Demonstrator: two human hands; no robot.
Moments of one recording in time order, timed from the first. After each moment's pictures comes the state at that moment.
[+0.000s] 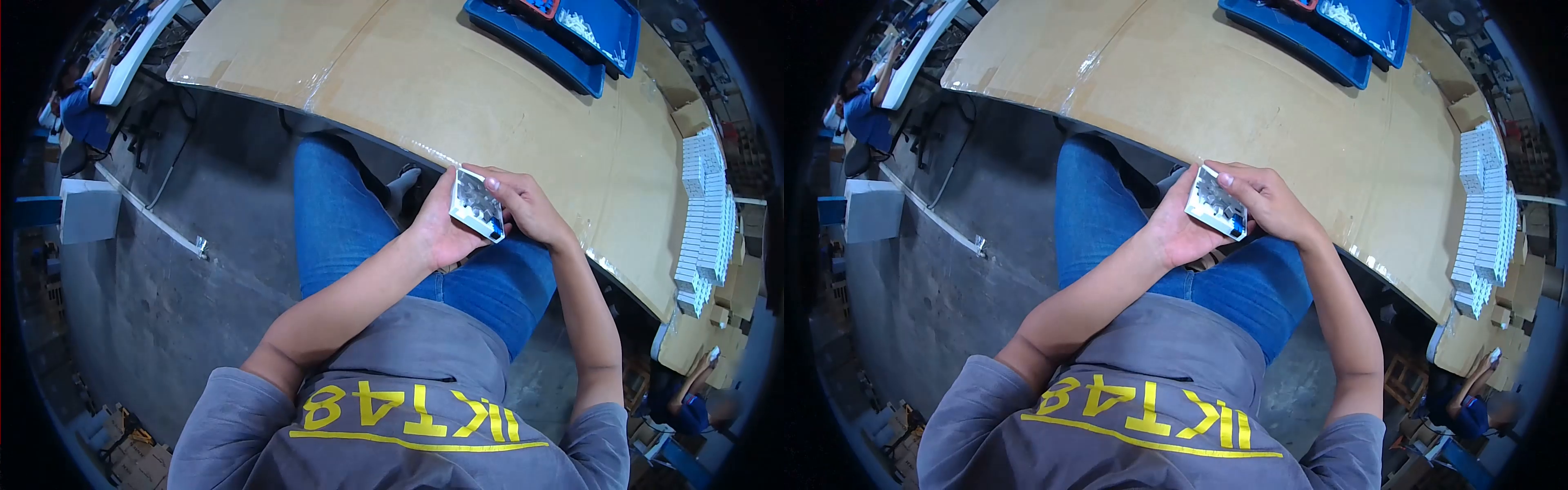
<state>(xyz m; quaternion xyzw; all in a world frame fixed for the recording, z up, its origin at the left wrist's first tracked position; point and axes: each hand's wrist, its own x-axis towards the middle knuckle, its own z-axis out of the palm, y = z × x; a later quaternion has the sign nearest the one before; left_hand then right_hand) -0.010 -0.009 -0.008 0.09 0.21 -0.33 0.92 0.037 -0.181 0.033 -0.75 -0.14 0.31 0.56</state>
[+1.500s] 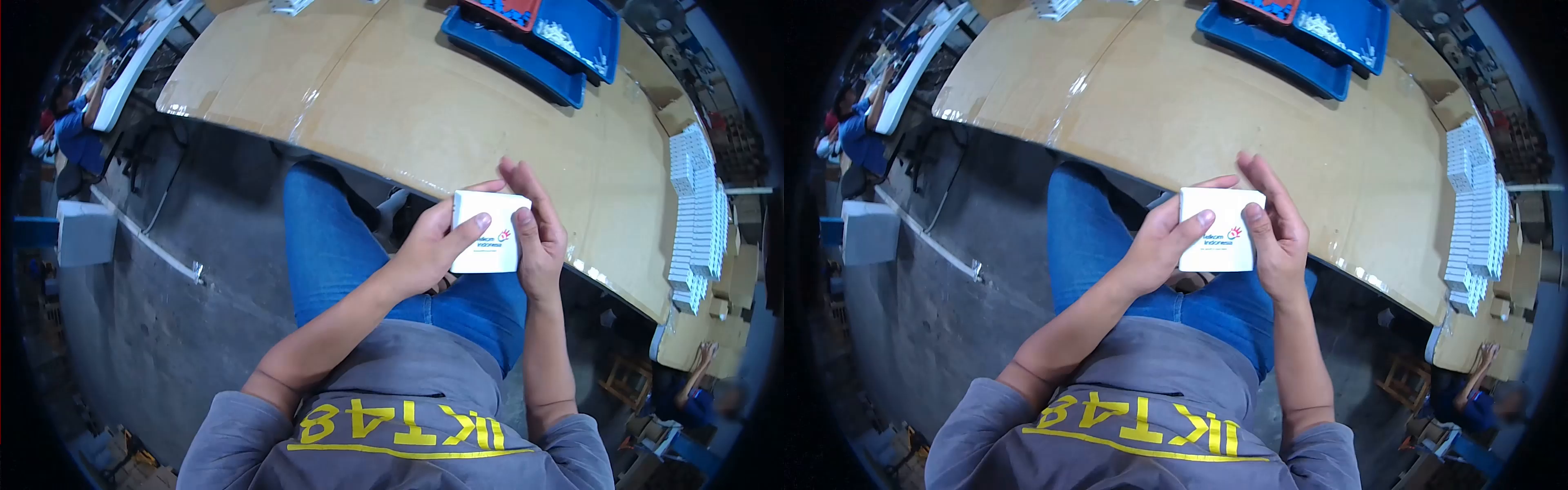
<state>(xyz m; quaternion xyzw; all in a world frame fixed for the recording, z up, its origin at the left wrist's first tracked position) -0.013 0.002 0.041 0.43 -0.08 -0.21 0.88 -0.007 -0.177 0.048 -0.66 -0.11 -0.01 0.74</state>
